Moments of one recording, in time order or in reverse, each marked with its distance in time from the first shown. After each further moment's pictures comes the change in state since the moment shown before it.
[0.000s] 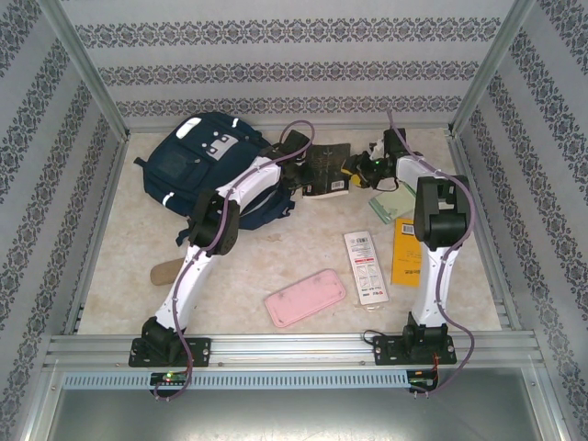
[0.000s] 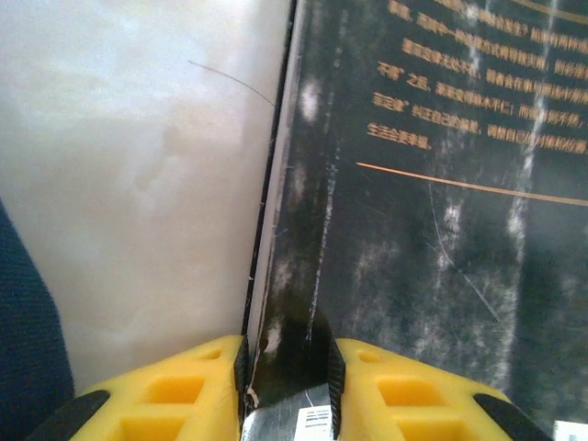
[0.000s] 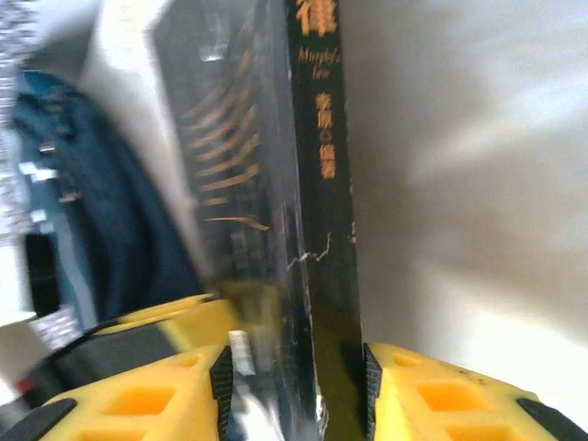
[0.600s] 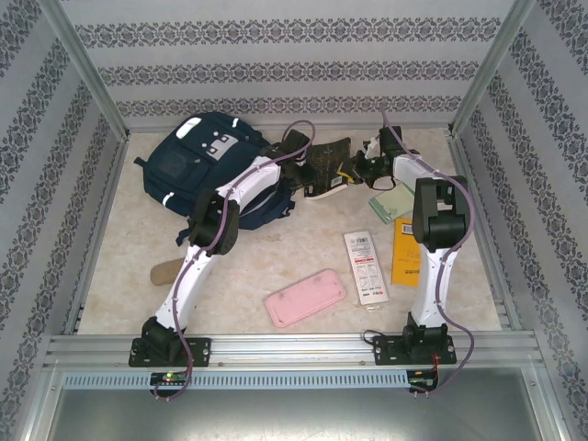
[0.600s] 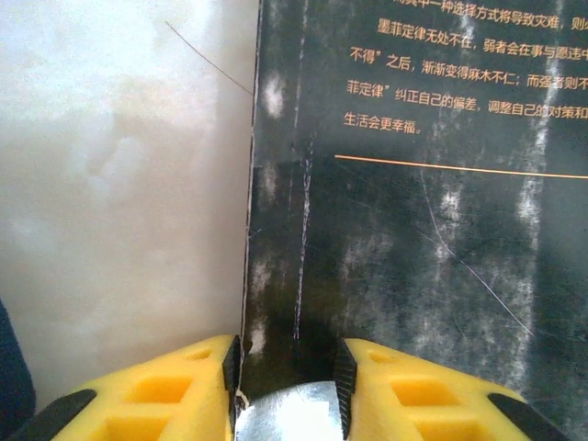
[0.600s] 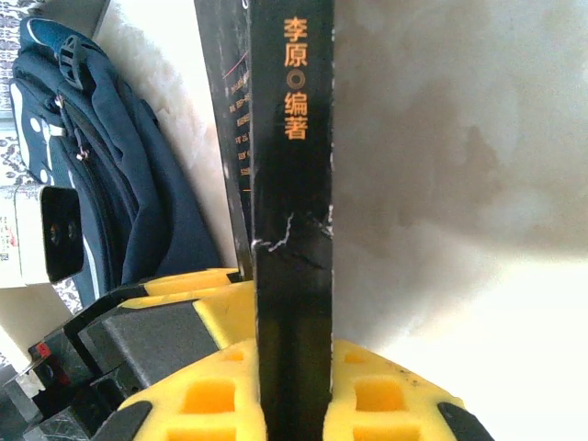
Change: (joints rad) left arm 0.002 -0.006 0.011 -0.018 0.048 0.040; right arm 0.024 -0.027 0.005 -0.072 0.018 -0.073
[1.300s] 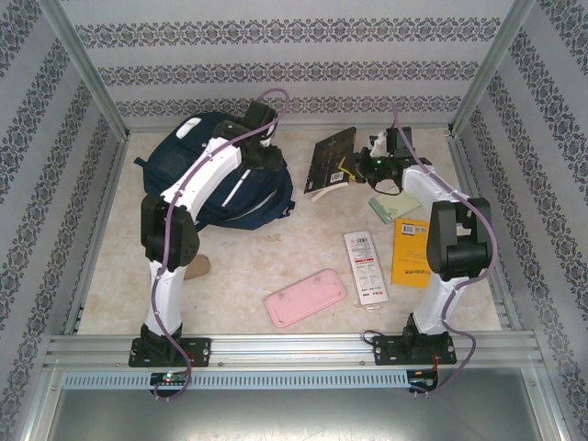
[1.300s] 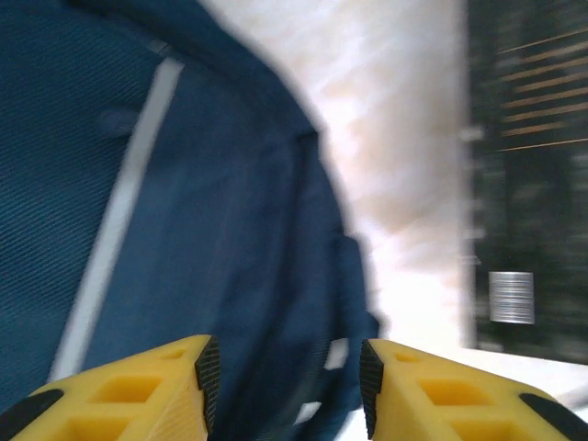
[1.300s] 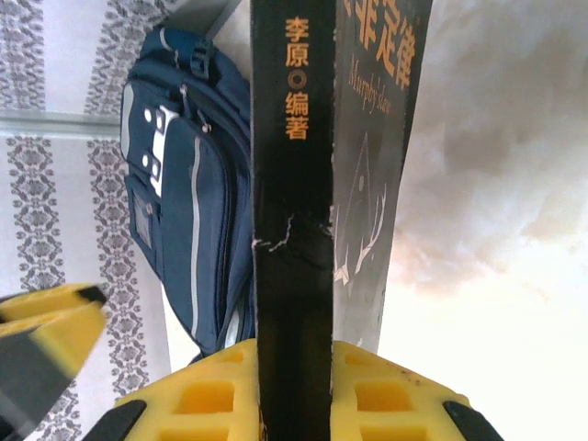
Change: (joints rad) left arm 0.089 -0.468 -0.284 -0.242 -0.259 0.421; right arm 0.036 -0.327 -0.266 0.146 0.019 0.125
